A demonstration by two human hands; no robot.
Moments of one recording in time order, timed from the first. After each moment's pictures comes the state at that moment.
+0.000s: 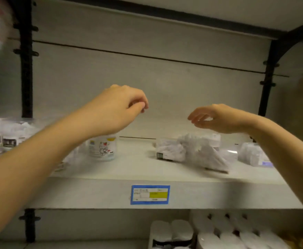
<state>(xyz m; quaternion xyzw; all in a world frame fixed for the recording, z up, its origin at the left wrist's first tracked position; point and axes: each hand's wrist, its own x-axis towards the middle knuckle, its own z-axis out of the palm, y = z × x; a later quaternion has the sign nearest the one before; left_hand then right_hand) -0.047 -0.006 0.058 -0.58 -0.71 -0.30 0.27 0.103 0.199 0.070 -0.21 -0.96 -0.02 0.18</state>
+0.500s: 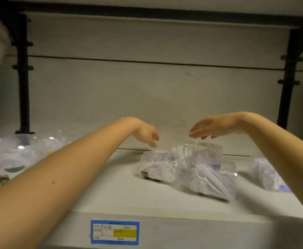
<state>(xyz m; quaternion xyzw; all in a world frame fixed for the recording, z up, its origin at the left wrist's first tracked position) -0.099 0.174 0.062 -0.52 -0.85 0.05 -0.03 0.078 0.286 0.085 -0.25 -0.96 0.13 0.01</state>
